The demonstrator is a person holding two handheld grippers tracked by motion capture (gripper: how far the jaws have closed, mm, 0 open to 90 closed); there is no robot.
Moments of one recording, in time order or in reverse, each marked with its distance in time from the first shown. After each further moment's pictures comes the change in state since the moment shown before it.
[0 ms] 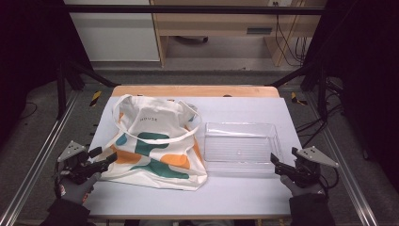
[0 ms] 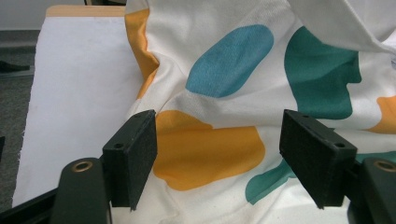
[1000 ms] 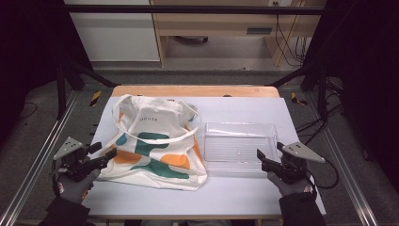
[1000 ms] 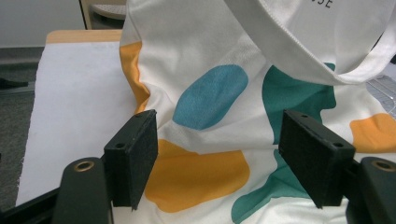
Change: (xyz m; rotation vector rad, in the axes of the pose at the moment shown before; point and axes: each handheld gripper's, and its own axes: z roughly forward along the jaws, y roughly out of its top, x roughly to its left) left arm -0.009 0.017 -0.009 -0.049 -0.012 0.017; right arm 0.039 0.023 0.004 -0.026 0.066 -0.050
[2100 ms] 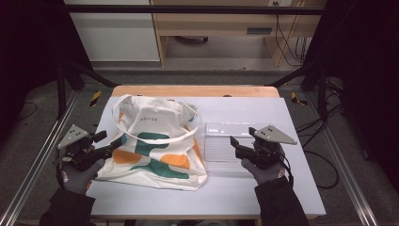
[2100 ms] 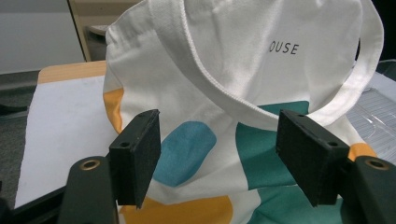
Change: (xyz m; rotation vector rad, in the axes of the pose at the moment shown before) left arm -0.021 0.038 0.006 -0.033 -0.013 0.059; right arm 0.059 0.052 0.026 -0.051 0.123 -0.038
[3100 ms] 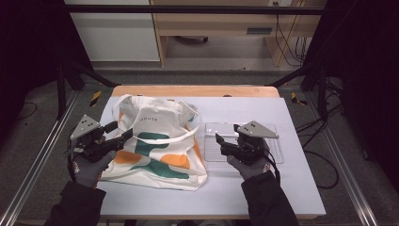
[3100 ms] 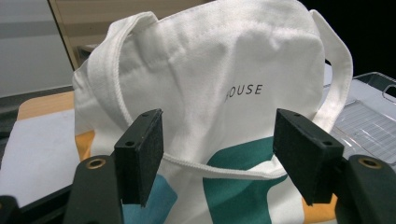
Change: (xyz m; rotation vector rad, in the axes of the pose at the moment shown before) left arm -0.027 0.029 0.015 -0.036 -0.023 0.051; right arm 0.027 0.012 0.024 0.007 0.054 -0.020
